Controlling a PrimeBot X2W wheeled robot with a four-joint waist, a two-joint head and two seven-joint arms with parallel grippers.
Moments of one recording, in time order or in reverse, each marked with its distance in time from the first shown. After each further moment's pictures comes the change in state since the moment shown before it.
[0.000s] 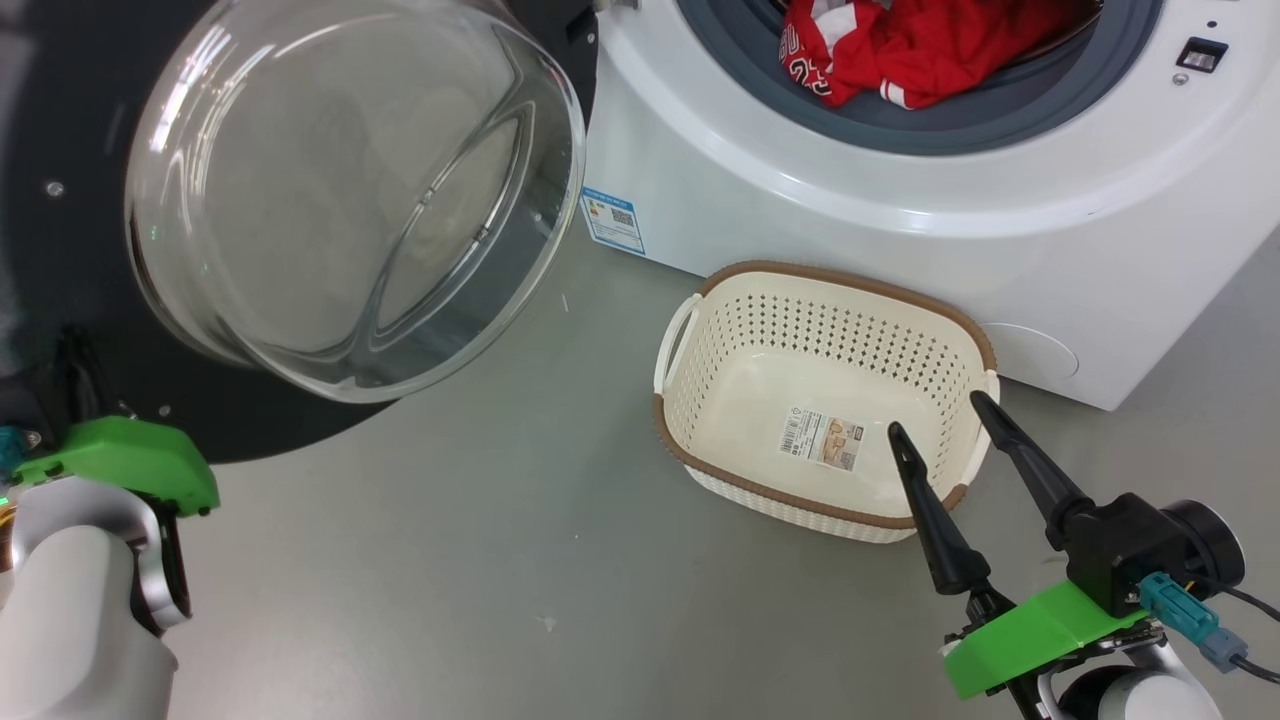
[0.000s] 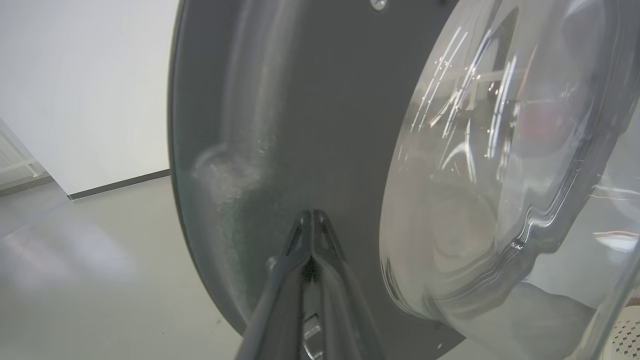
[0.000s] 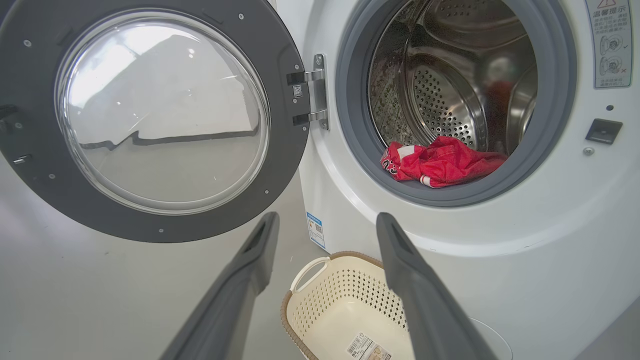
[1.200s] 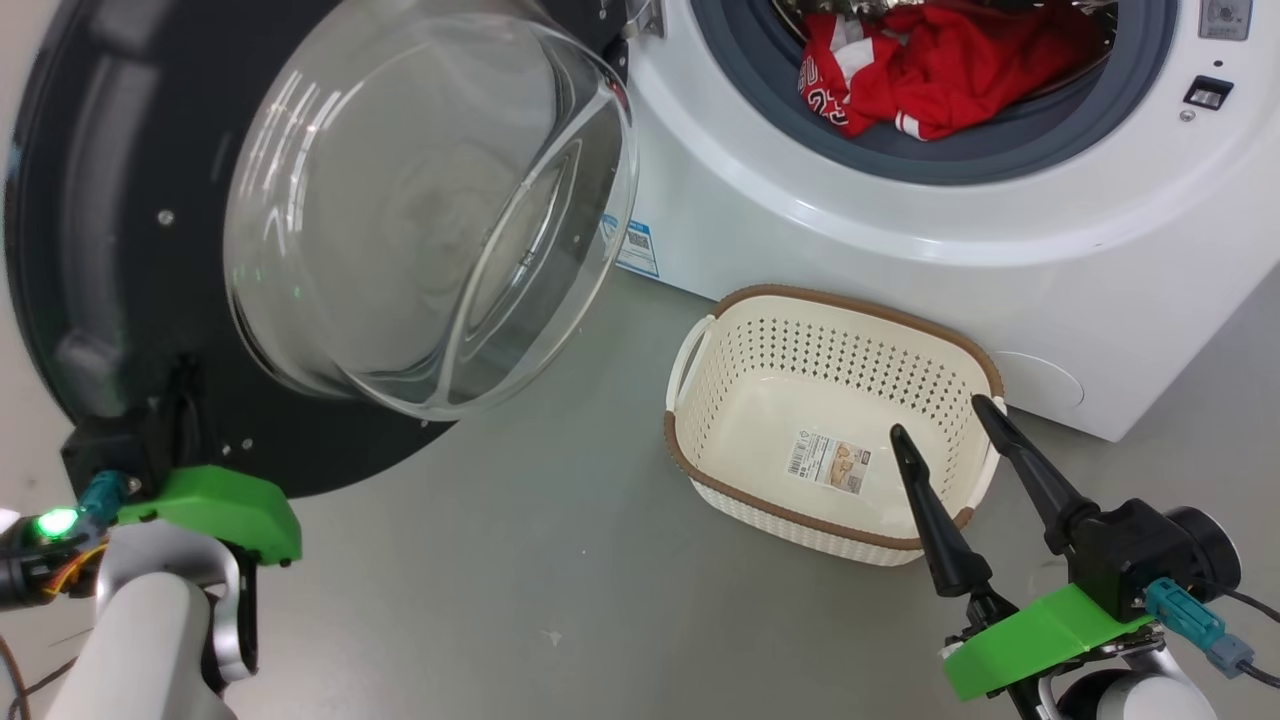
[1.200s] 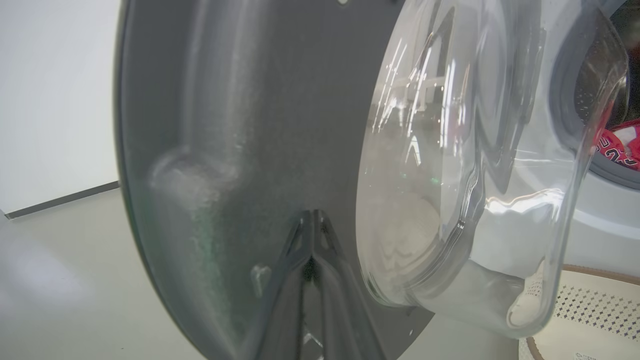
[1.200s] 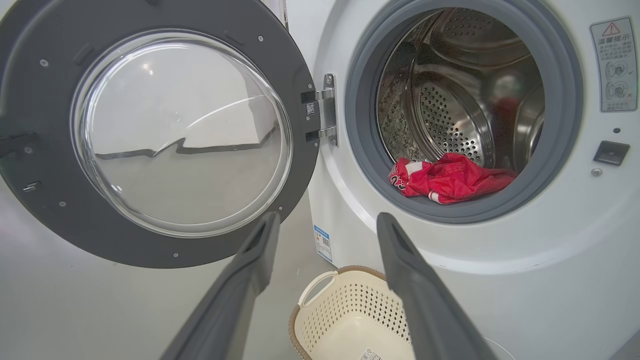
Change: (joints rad) left arm 0.145 -0.015 -0.094 -0.232 0.005 0.000 0.059; right arm 0.002 0.000 -0.002 0.024 0.026 0.000 -0.034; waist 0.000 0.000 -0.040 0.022
